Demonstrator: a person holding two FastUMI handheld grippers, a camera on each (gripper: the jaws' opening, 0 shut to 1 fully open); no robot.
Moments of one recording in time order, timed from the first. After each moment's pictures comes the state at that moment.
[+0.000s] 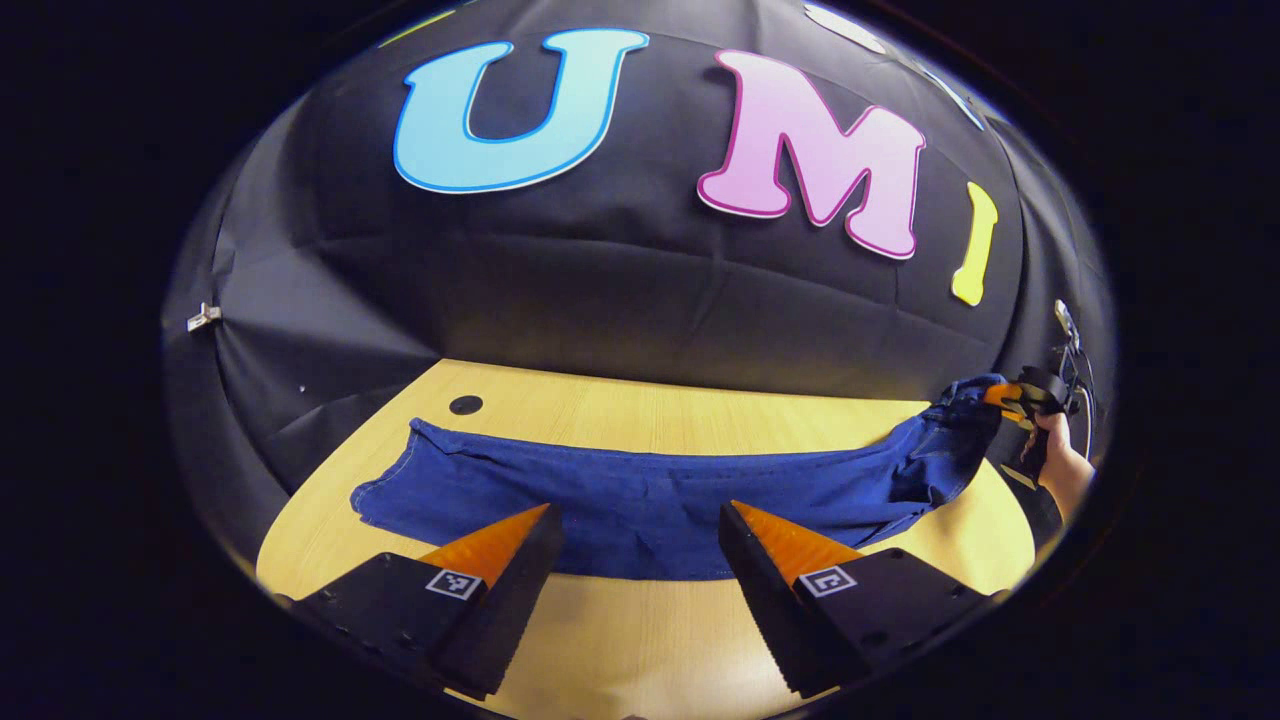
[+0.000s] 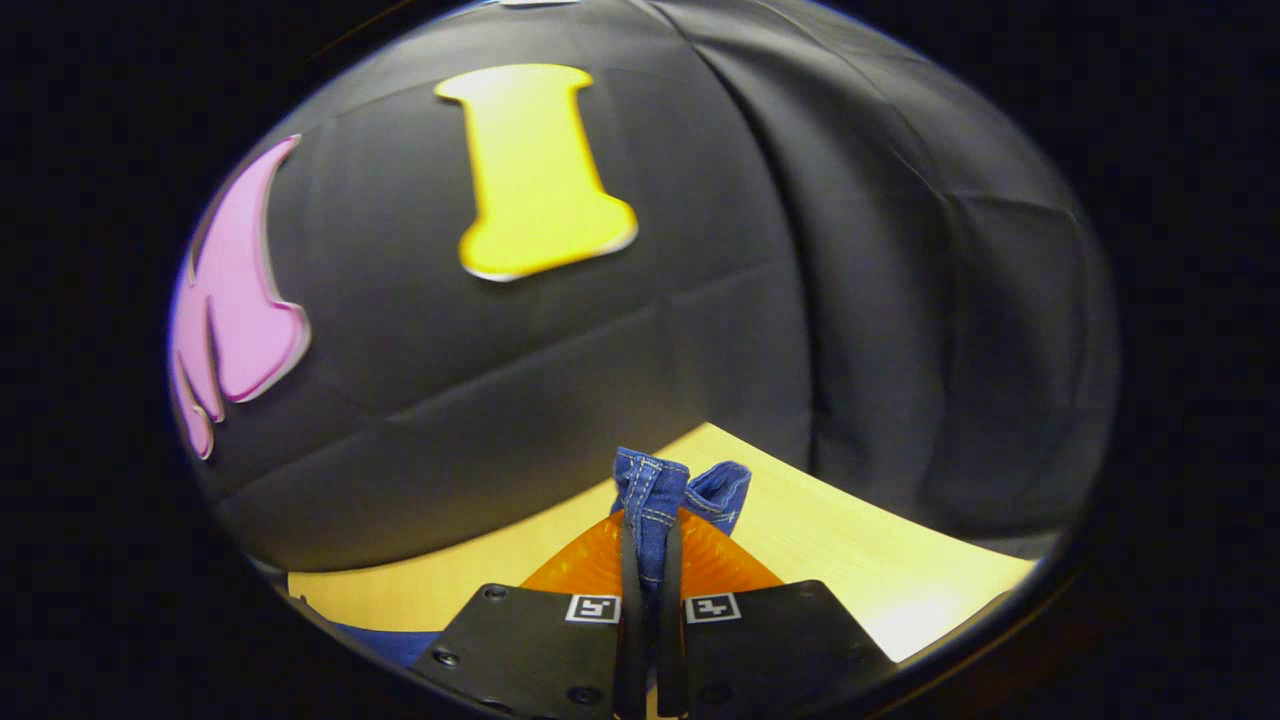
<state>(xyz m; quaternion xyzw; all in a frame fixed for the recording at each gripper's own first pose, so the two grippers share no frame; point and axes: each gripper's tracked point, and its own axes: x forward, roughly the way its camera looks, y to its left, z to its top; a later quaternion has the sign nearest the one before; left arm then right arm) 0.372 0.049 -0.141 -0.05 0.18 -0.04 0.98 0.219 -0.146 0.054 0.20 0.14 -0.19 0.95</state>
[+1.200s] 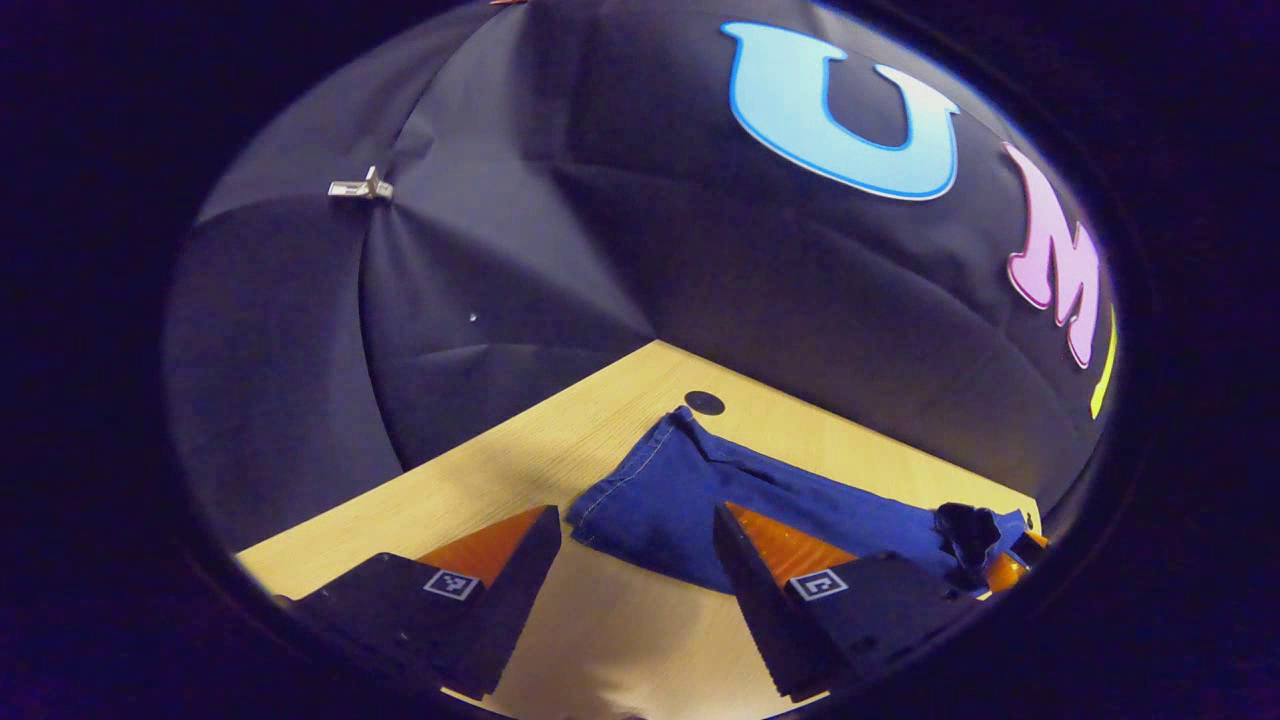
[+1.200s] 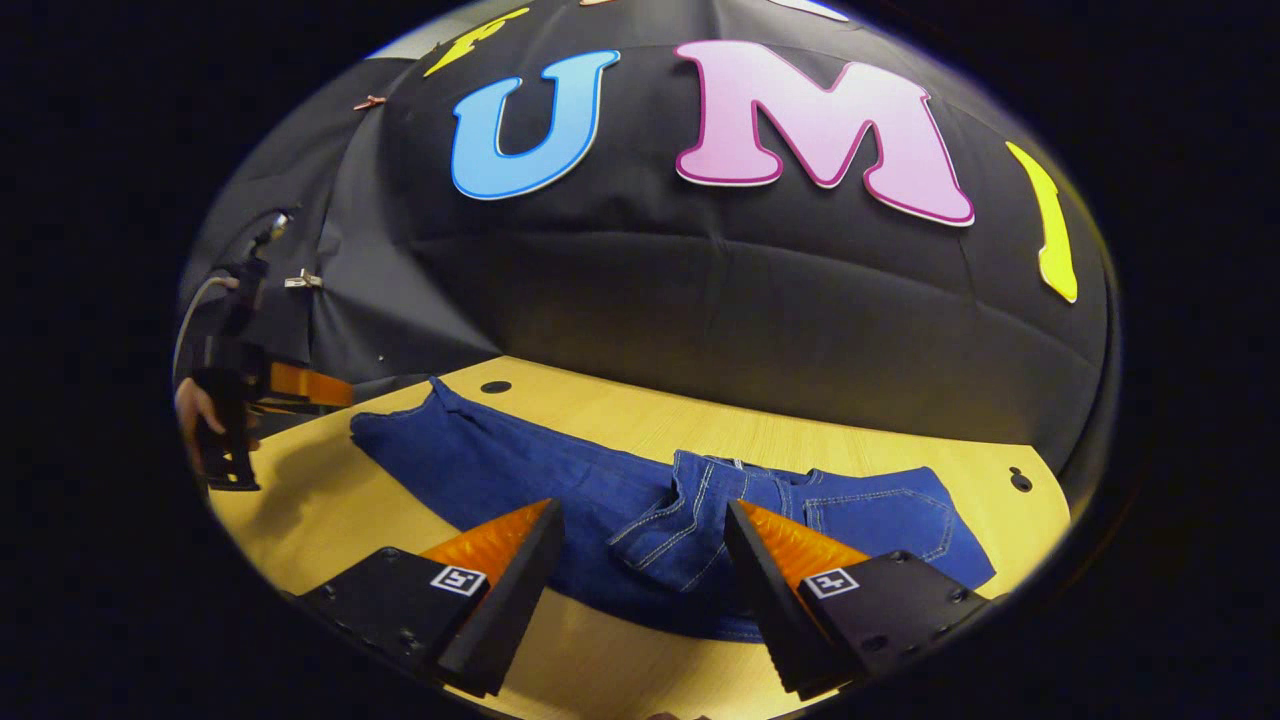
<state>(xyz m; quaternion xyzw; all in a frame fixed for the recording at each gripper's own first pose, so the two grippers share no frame) 0.412 0.307 -0.231 -0.21 0.17 0.16 0.95 0.011 -0.183 -0.047 -0.01 0.16 0.20 0.97</state>
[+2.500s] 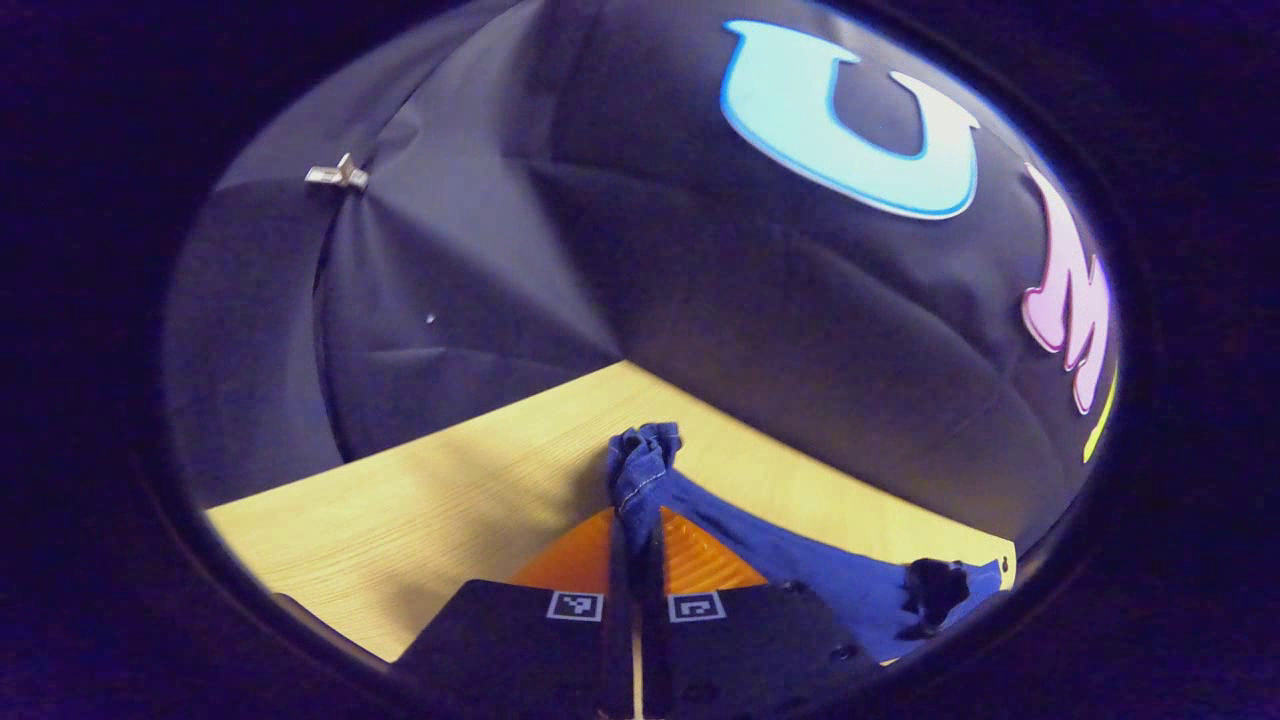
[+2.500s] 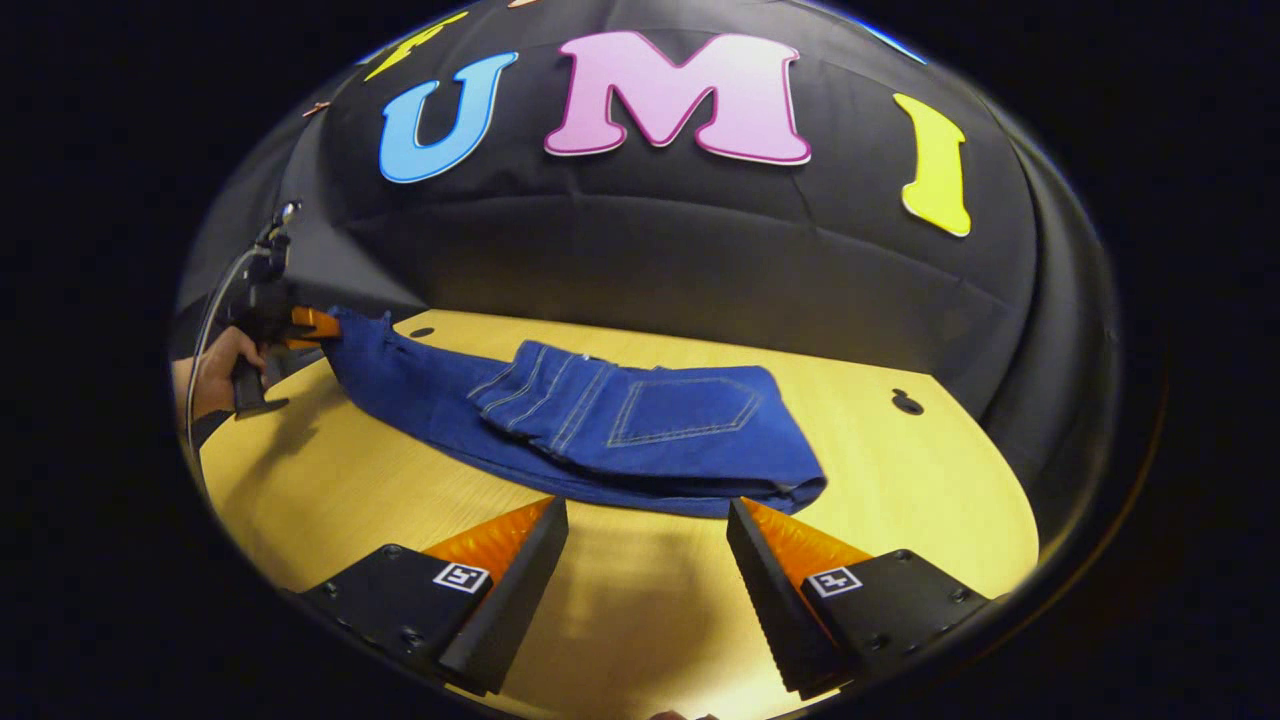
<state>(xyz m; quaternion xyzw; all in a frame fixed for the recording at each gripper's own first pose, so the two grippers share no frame) 0.448 0.247 -0.145 -0.19 0.09 0.12 0.97 -0.057 -0.342 -0.074 0.00 0.23 0.09 0.97</state>
